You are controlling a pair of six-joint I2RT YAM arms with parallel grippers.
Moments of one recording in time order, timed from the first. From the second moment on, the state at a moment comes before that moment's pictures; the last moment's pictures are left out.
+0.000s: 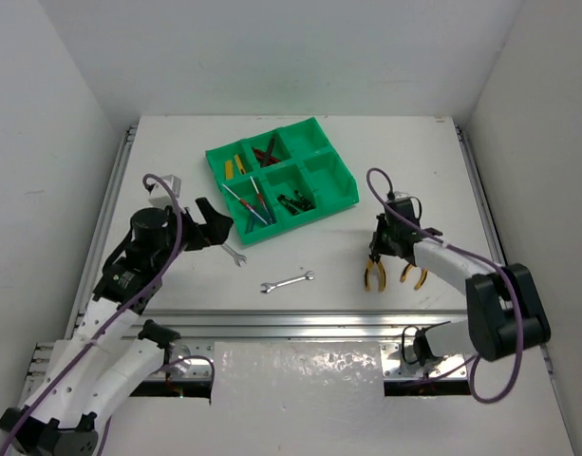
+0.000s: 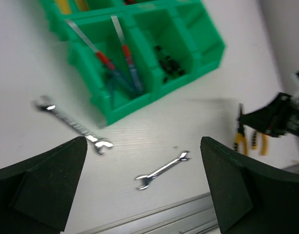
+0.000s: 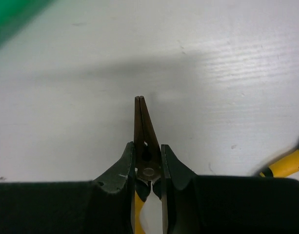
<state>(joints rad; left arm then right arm) -0.31 0.67 0.76 -0.48 -0.03 -0.49 0.25 1.42 0.61 -0.16 0.11 0.42</state>
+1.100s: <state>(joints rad) -0.96 1.61 0.89 0.51 0.05 -0.47 0.45 0.93 0.65 -0.21 -0.03 0.49</state>
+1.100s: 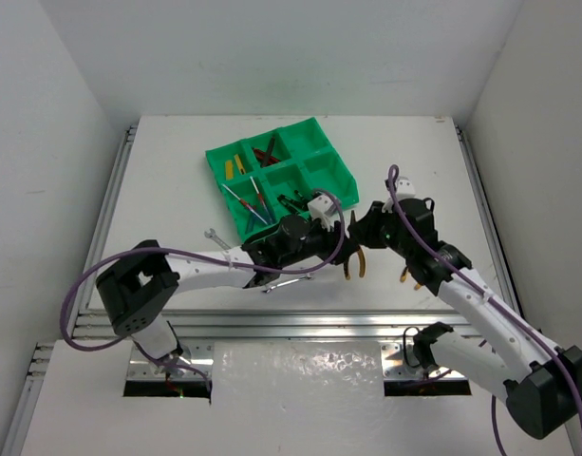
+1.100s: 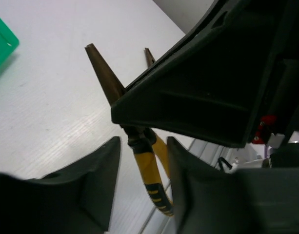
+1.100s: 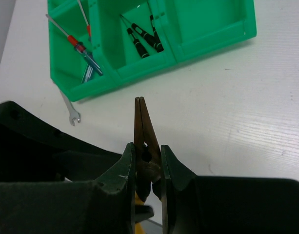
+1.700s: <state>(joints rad) -0.96 1.66 0.92 0.51 0.07 -0.47 0.45 0.89 0.67 -0.22 -0.07 0.50</state>
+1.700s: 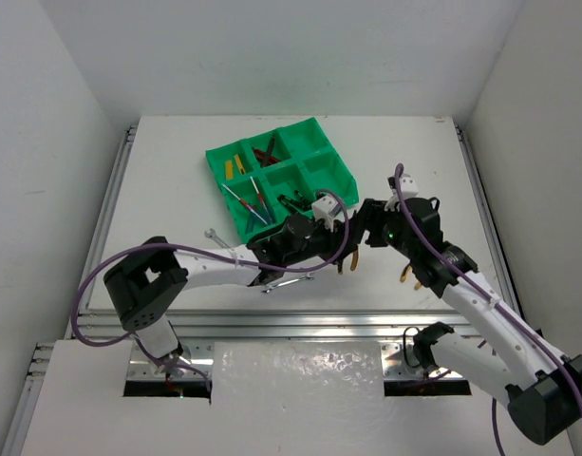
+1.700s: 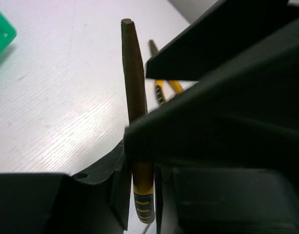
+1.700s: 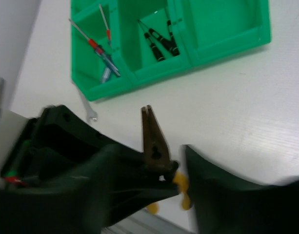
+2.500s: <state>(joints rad) -0.46 2.26 2.03 0.06 -0.09 -0.47 0.45 0.77 0.75 -0.42 0.10 0.41</state>
